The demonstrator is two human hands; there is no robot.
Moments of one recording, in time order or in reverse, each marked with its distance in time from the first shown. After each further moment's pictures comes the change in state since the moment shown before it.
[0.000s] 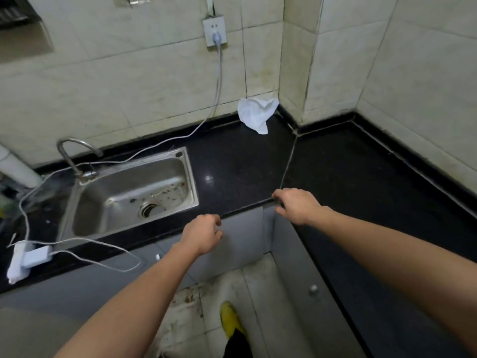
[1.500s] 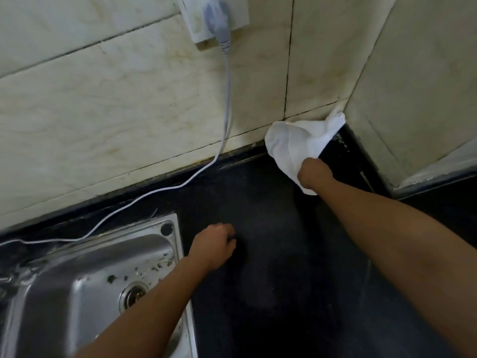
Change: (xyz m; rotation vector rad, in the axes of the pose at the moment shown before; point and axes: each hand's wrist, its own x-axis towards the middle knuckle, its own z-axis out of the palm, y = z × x) left_hand 0.486 -0.092 -0.046 -0.077 -0.226 -0.033; right_hand 0.591 0.166 0.008 0.320 -0.239 0.495
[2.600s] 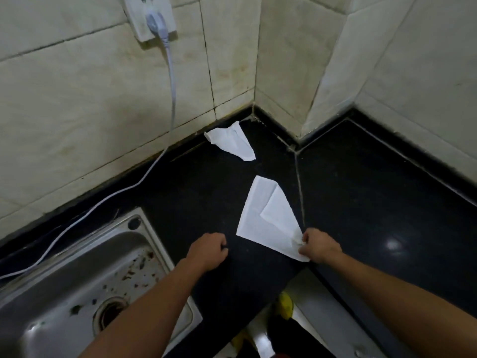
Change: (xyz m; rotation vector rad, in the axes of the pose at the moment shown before) left_hand -0.091 -0.003 0.073 0.057 -0.193 0.269; right_hand -0.329 0.113 0.138 0.191 -0.051 0.432
